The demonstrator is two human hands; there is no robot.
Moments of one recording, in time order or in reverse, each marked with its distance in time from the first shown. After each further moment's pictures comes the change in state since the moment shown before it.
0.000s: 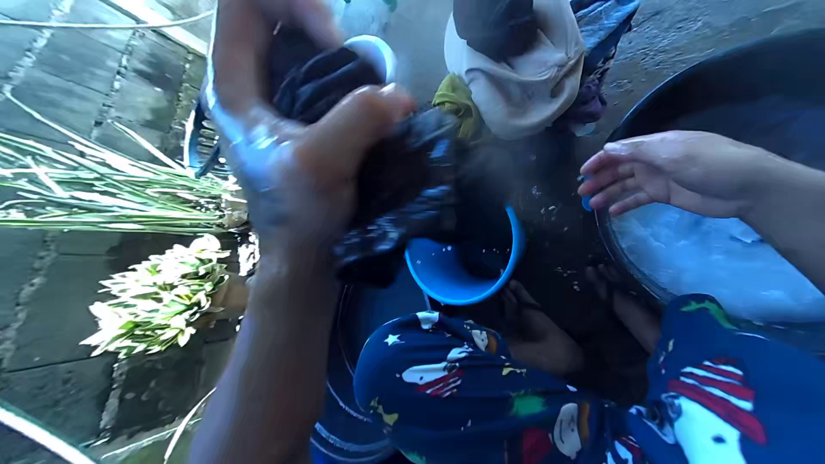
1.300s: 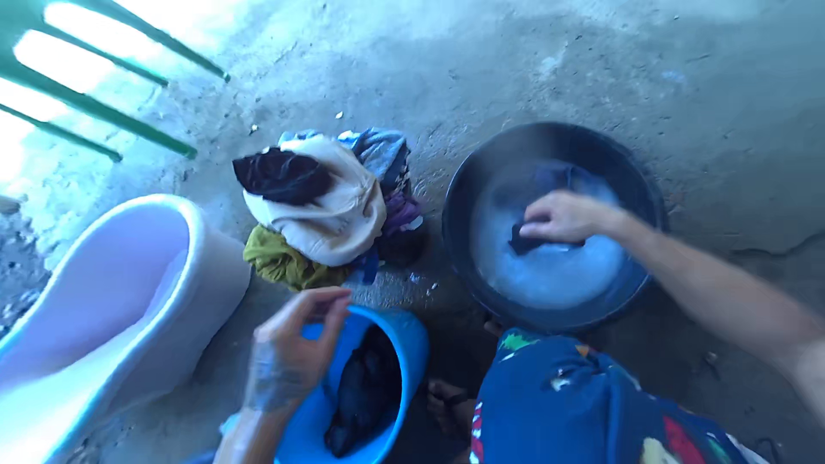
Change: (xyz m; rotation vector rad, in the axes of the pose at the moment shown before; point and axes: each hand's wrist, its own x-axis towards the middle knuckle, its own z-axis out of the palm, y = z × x) left_hand -0.031 -0.133 0.099 0.173 -0.445 0.183; right_hand -0.086 0.091 -0.113 -0.979 0.452 -0.125
